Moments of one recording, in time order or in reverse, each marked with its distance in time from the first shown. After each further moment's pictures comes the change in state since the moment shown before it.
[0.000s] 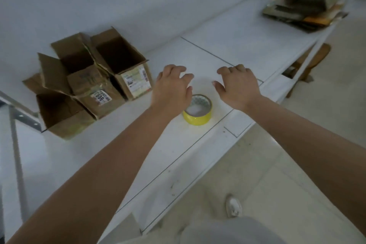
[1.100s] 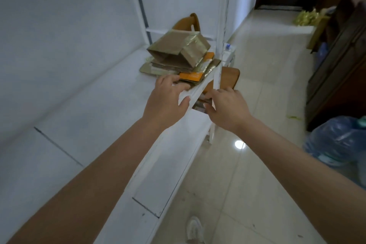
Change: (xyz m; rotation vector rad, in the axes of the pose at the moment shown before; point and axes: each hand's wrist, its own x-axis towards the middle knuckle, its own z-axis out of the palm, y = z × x) left_hand 0.382 0.354 0.128 -0.355 0.030 0.277; right_hand 0.075 0.470 -0.012 0.107 0.009 0.333
